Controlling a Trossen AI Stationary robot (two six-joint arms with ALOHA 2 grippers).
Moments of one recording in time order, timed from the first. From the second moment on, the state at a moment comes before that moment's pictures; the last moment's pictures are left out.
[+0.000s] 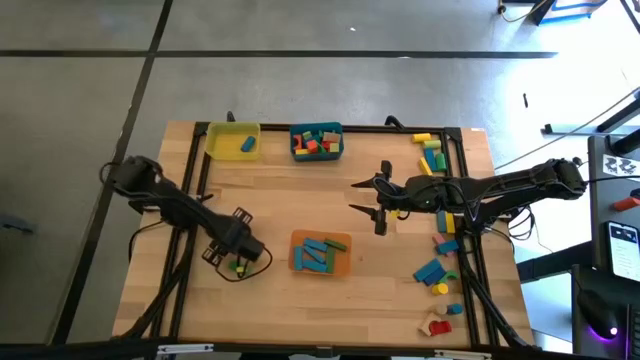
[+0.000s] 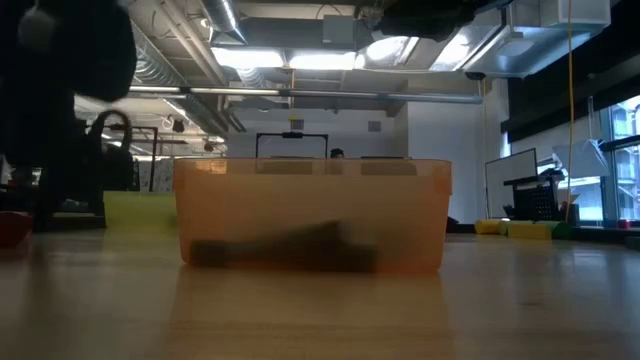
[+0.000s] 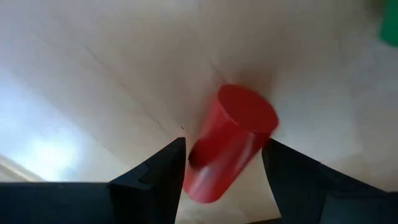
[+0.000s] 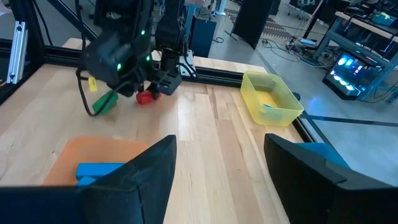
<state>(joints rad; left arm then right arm) -0.42 1.57 0.76 -1.06 -0.13 0.11 0.14 1.16 0.85 0.03 0.28 -0.13</state>
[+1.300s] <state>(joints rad) -0.31 1.36 0.85 -1.11 -0.45 0.20 0.14 1.16 0.85 0.03 0.28 -0.13</state>
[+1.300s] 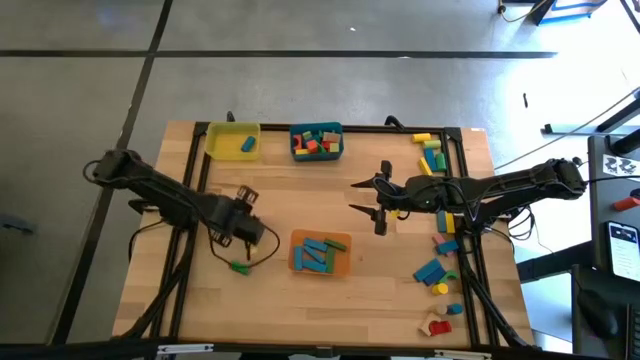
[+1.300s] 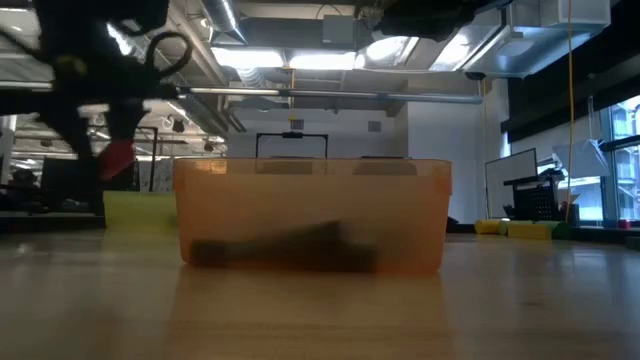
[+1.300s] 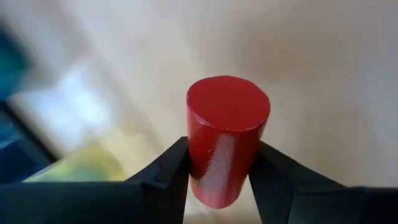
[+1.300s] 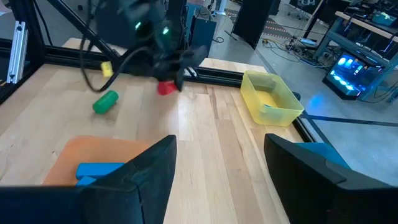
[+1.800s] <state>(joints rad) 0.05 1.04 0.85 -0.85 -0.55 0.25 0.14 1.16 0.85 0.03 0.28 -0.13</state>
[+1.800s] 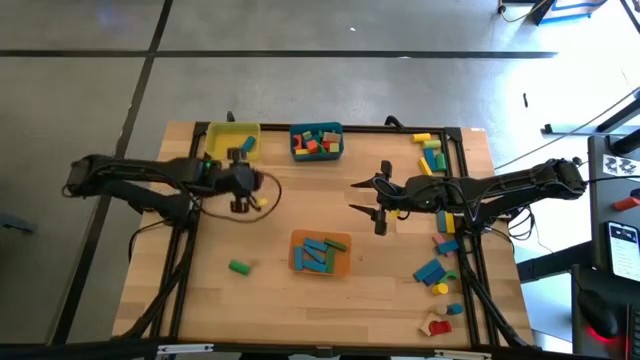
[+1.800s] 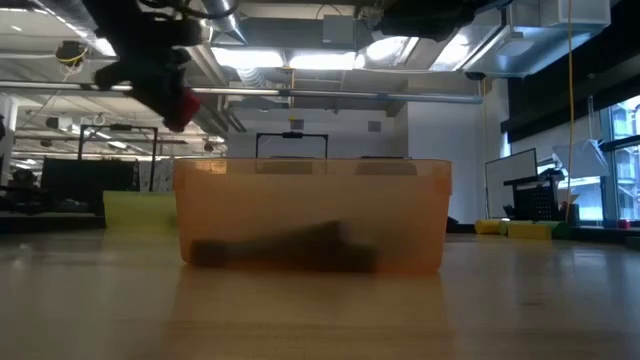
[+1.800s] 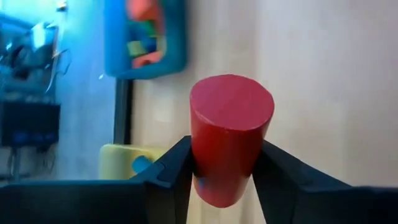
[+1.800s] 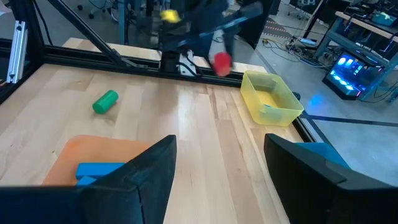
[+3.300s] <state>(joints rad) 0.88 1.48 0.85 -0.55 -0.39 -0.13 0.14 1.16 0.85 0.02 0.28 -0.14</state>
